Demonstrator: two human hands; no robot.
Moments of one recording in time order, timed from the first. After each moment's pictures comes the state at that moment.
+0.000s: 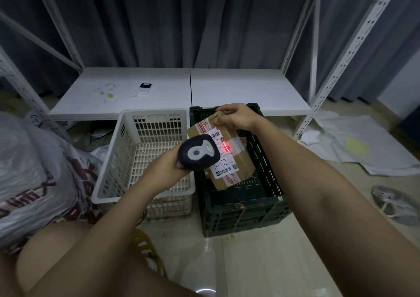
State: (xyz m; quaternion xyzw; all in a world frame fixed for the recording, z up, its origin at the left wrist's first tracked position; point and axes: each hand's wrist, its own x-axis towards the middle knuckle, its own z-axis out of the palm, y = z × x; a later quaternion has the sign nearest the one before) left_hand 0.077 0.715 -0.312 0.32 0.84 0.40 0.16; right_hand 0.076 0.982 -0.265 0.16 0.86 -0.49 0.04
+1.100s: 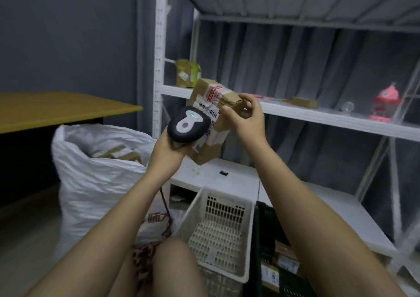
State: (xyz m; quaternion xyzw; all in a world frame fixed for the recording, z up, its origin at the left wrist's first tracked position) left_hand 0.136 0.538 -0.086 0.13 0.72 0.63 -0.26; right_hand 0.104 0.717 -0.028 -0.16 0.70 -0.62 -0.33
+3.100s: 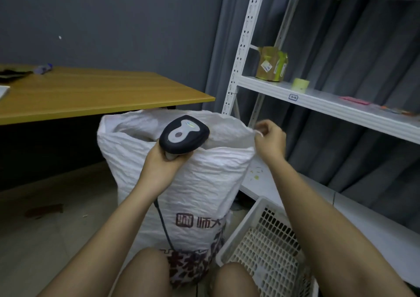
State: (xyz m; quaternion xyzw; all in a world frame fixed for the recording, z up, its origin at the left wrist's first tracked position) left_hand 0.085 0.373 -0.125 -0.05 0.70 0.65 -0.30; right_hand -0.073 0.582 -0.084 -0.07 0.86 -0.43 -0.25
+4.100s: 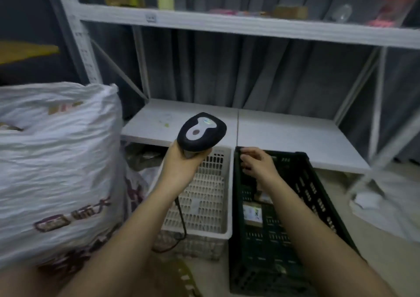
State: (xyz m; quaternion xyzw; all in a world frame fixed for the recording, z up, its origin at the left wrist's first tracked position) left_hand 0.057 0.680 -0.206 0.14 0.72 0.68 -0.02; right_hand 0.054 0.885 -0.266 0.20 0.74 -0.64 -0.10
